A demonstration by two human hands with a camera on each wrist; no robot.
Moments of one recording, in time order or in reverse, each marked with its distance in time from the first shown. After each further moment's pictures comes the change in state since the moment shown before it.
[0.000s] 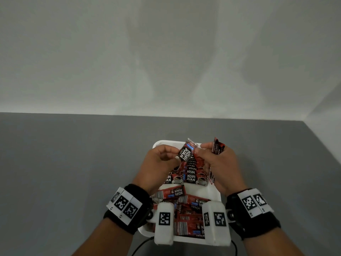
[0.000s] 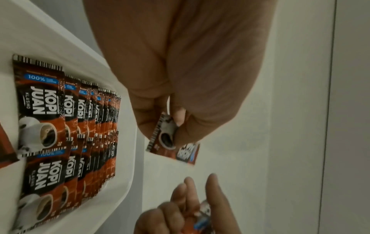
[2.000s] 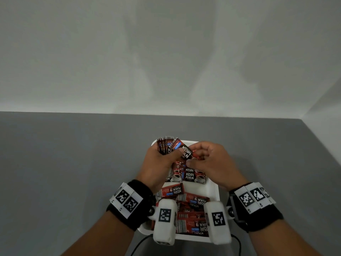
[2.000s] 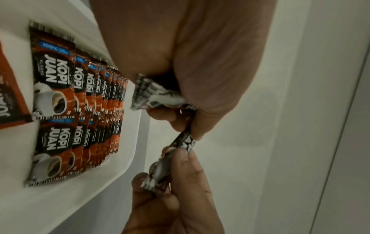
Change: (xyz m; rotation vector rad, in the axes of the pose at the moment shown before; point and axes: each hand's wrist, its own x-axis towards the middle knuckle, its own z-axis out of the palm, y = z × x) left_hand -0.004 0.011 0.013 -0.168 -0.006 -0.039; right_hand -0.003 -0.010 -0.004 -0.384 -0.296 -0.119
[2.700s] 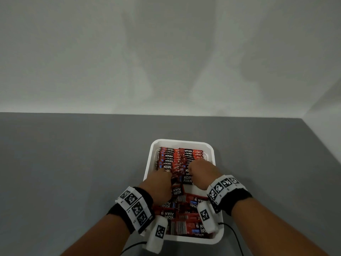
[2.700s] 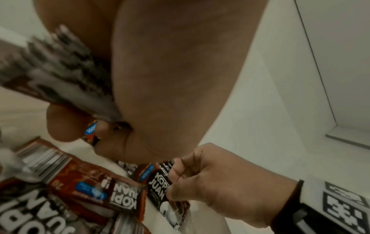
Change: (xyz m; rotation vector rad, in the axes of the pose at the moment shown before) left_hand 0.018 -0.057 -0.035 1.505 -0.442 -0.127; right_hand 0.039 0.065 0.020 -1.155 -0.316 0.073
